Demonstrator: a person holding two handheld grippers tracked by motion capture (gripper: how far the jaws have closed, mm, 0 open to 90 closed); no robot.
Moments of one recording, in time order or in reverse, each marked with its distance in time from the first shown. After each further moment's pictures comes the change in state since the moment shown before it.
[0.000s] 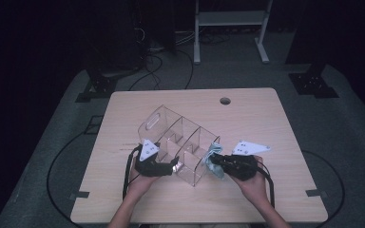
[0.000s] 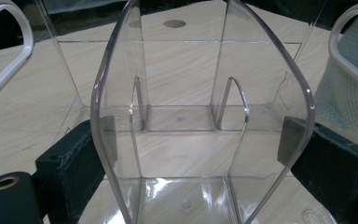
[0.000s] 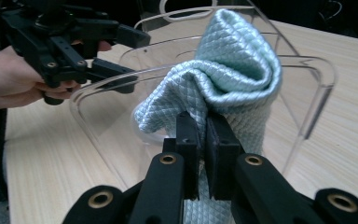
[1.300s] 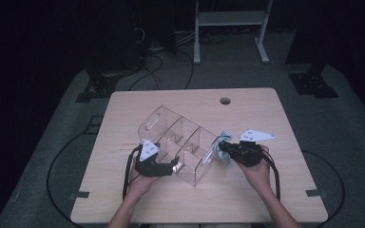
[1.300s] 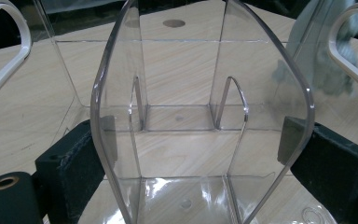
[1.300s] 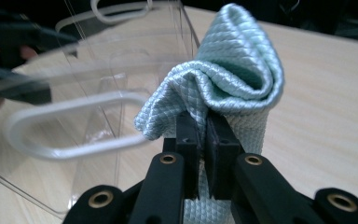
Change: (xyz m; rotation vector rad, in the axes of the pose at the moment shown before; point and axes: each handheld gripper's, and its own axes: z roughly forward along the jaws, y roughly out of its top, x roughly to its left) left arm 0.000 0.000 0.000 0.001 -0.001 0.000; right arm -0.049 0.000 0.007 0.015 -0.118 0.055
